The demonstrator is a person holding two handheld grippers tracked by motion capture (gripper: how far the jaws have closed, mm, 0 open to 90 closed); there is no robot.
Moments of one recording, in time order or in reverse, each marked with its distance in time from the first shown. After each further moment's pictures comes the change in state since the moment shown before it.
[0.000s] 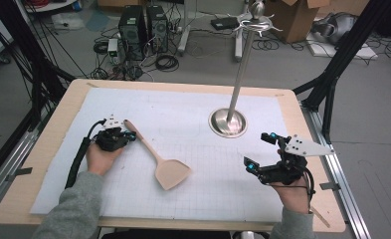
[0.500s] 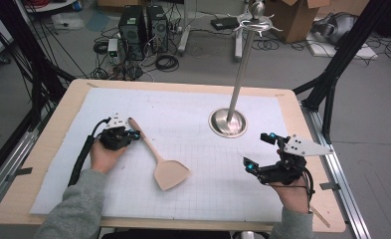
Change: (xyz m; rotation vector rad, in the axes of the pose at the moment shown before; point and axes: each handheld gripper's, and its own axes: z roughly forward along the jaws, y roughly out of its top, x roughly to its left) left arm -0.004 0.009 0.009 -0.007 -0.033 0.037; right arm 0.000 -0.001 0.002 0.009 0.002 -0.002
